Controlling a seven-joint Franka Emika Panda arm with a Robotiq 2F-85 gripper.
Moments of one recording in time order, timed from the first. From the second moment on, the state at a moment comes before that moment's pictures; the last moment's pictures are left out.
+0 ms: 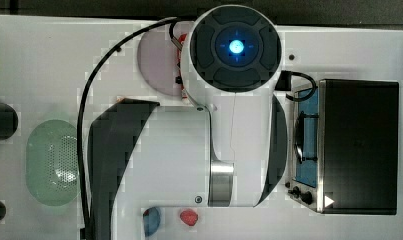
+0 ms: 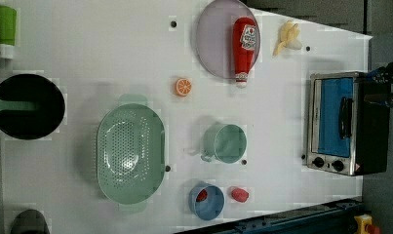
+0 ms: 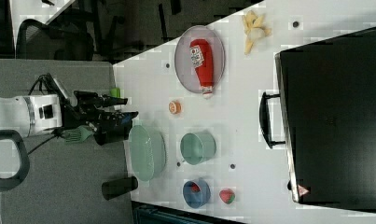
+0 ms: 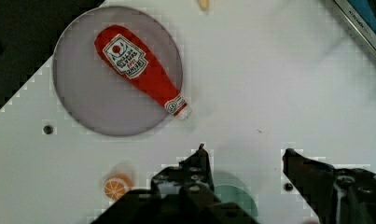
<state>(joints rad) -0.02 -0.02 0.02 -1.78 0.01 0.18 -0.01</state>
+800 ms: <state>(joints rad) -0.13 -0.15 0.07 -1.85 0.03 0.09 -0.01</state>
